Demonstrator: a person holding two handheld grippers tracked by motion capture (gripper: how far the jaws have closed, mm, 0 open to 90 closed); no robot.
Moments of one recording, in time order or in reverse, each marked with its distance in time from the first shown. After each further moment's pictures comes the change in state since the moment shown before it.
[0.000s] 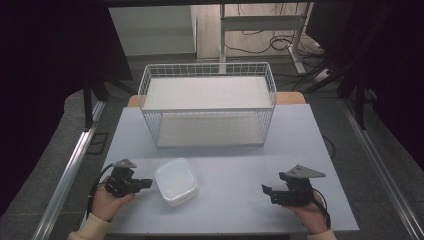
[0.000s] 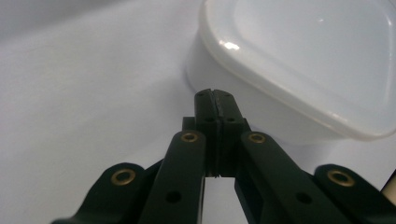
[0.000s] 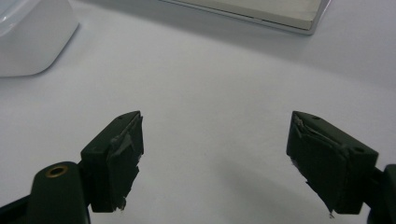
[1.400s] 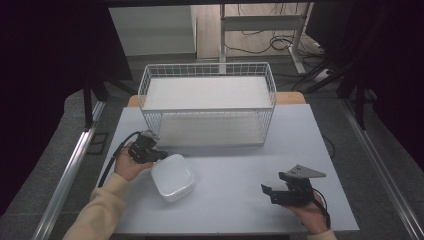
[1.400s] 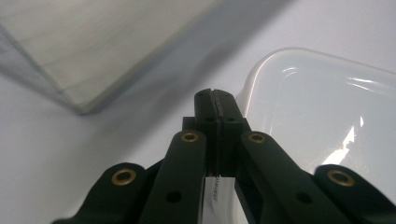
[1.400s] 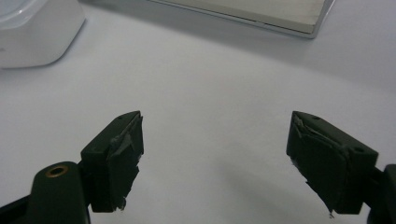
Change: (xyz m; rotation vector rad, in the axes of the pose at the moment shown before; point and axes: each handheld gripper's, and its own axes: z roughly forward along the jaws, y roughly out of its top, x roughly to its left) left arm 0.015 0.092 0.039 0.061 0.035 0.213; right arm 0.001 0.001 -0.001 -0.009 0.007 -0.001
